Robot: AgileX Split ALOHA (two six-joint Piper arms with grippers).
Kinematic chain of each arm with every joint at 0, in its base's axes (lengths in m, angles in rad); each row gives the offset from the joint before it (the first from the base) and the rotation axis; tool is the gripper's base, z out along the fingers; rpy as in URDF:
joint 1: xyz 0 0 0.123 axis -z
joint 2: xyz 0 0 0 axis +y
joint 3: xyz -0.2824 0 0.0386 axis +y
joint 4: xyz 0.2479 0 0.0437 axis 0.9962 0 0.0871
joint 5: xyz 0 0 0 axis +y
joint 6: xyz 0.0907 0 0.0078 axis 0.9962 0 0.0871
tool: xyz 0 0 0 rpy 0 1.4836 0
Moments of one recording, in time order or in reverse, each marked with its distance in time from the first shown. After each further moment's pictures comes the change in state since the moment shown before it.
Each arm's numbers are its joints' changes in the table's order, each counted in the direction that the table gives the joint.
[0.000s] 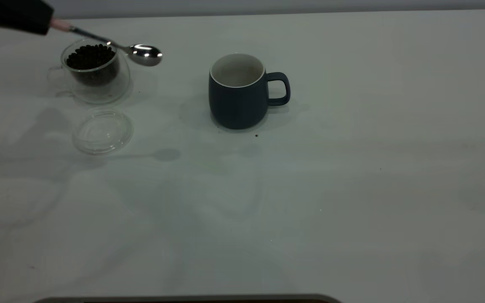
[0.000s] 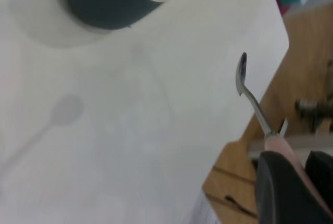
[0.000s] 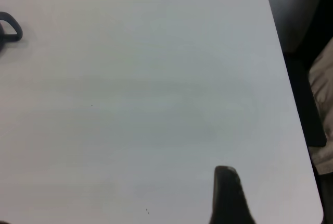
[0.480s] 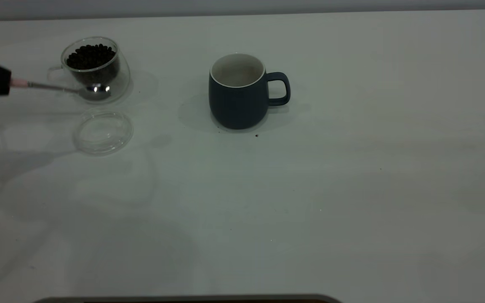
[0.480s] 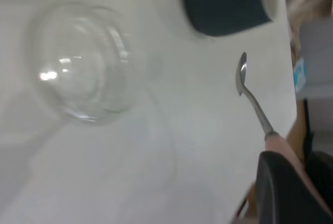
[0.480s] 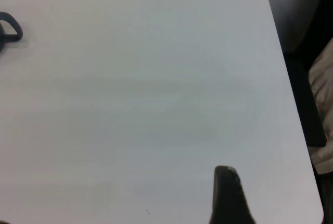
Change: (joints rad) left arm -0.250 0.287 0.003 -0.097 -0.042 0.112; right arm 0.000 0.000 0.000 0.000 0.000 0.000
